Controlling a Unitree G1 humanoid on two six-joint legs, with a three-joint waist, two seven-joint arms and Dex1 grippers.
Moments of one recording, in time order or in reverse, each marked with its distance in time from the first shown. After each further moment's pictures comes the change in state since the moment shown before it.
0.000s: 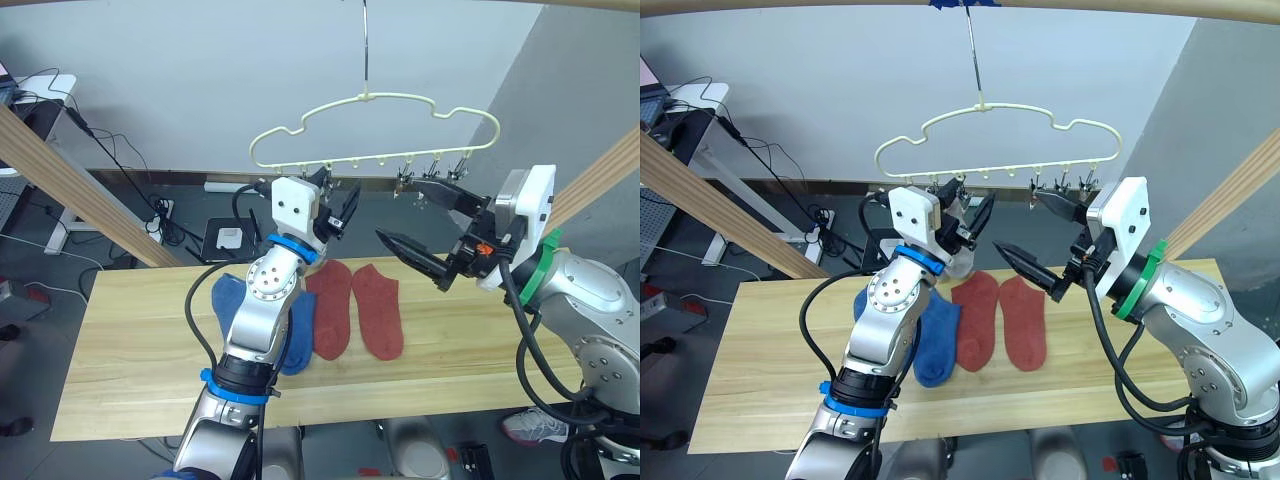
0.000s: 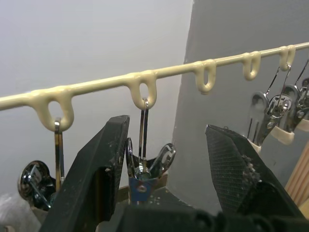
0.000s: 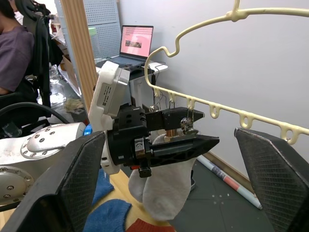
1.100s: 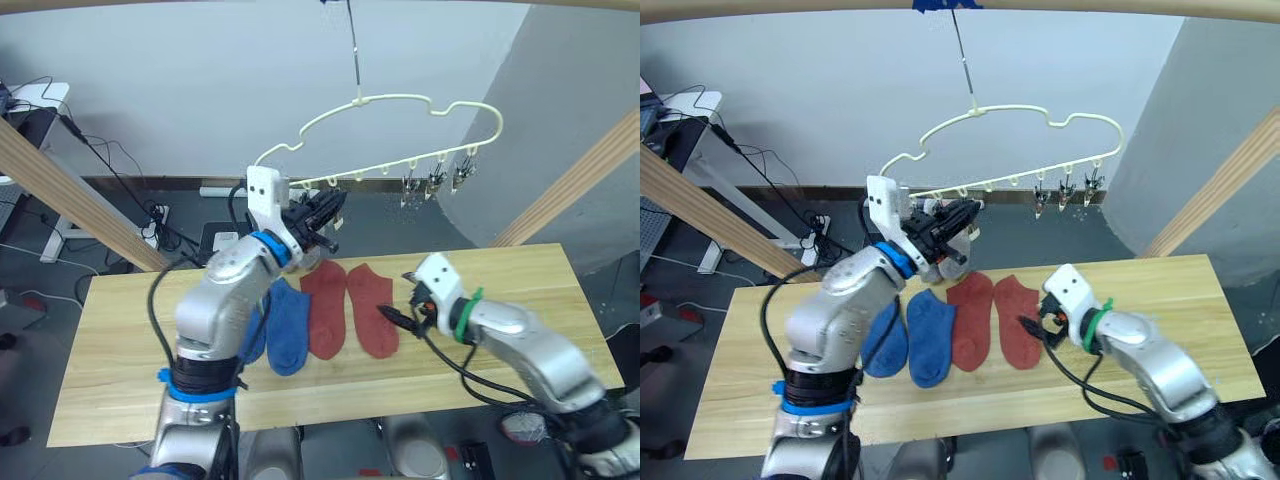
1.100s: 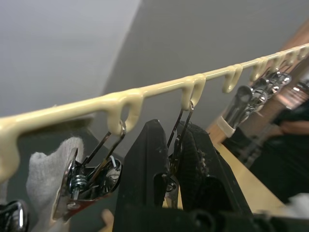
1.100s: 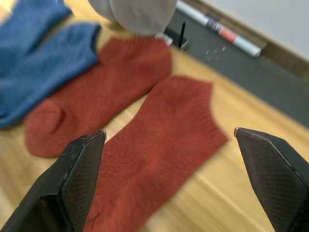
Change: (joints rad) left arm -0.062 0.176 0.237 -0.257 -0.550 0.785 -0.179; right arm 0.076 0.041 0.457 0.499 -0.475 -0.081 -0.004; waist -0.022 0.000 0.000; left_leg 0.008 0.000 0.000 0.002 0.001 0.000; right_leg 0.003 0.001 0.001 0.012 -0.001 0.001
